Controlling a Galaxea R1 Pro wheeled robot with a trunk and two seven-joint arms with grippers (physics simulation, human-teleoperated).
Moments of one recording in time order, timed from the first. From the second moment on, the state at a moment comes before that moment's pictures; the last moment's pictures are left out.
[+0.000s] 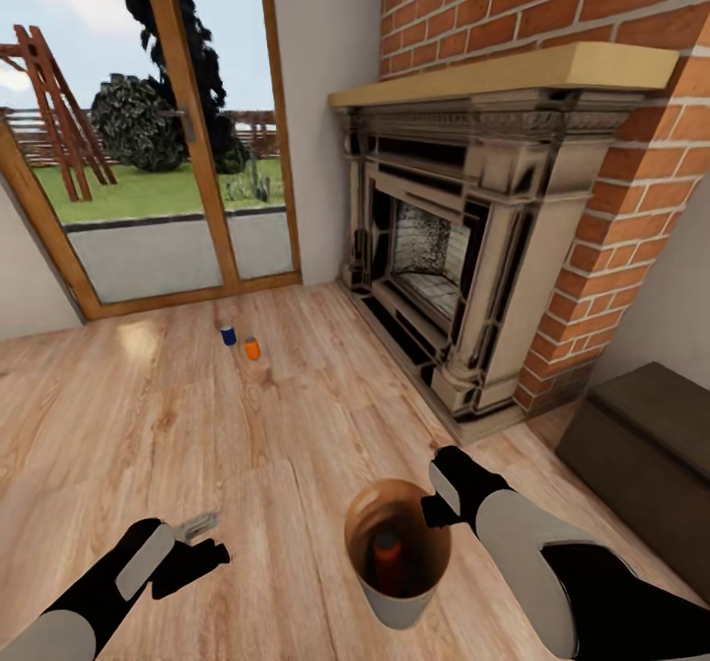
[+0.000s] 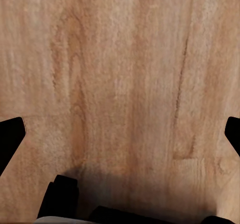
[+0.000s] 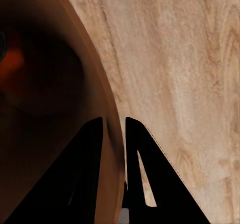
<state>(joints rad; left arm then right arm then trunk) -0.54 0.24 -0.25 -0.63 0.89 0.74 0.28 -0.94 0.13 -0.01 -0.18 0.04 0.85 -0.20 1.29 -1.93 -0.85</state>
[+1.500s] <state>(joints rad) -0.54 0.24 -0.26 -0.63 0.89 0.71 0.27 -0.93 0.15 0.00 -0.18 0.04 0.85 -0.20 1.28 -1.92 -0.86</state>
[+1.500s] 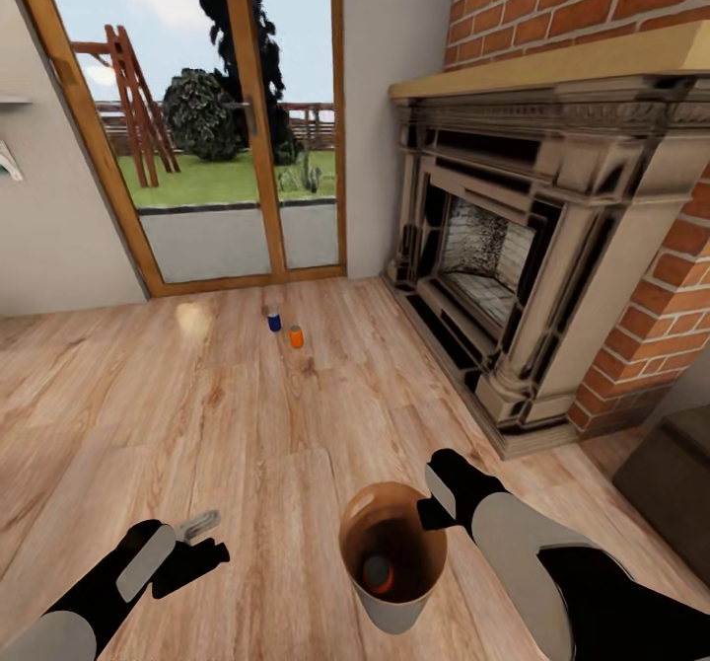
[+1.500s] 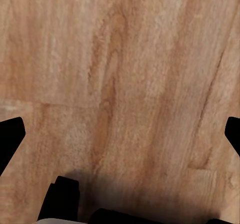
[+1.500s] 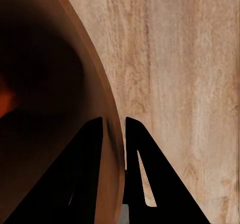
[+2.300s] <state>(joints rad) -0.54 0.24 -0.27 -0.63 0.89 0.70 0.27 -0.93 0.15 0.00 -0.18 0.04 0.85 -0.20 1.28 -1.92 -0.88</state>
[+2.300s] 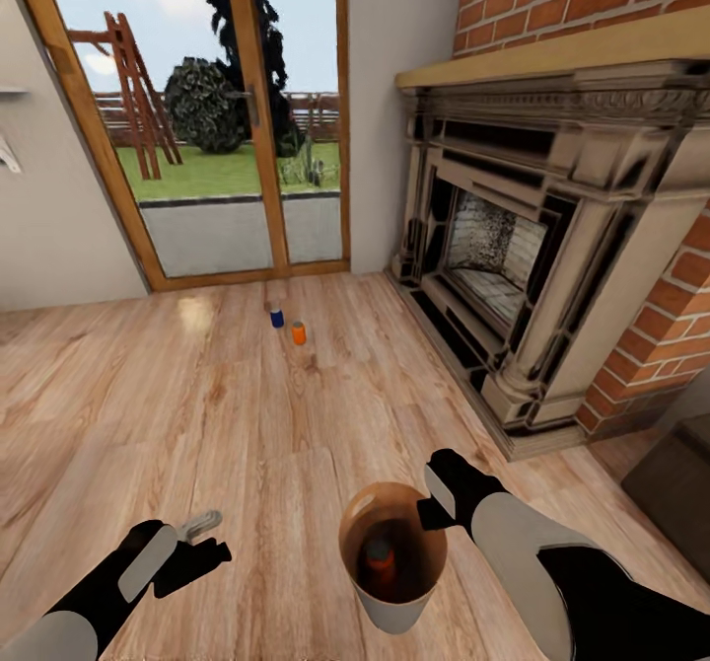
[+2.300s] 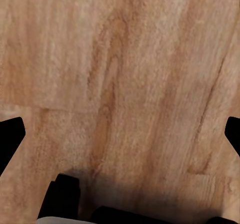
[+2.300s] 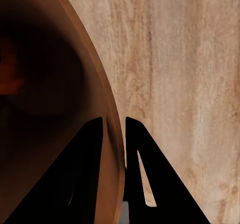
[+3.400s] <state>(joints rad) -0.54 0.22 -0.27 -0.63 0.89 0.70 0.27 -0.93 0.15 0.00 -0.18 0.04 0.85 -0.20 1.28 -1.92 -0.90</state>
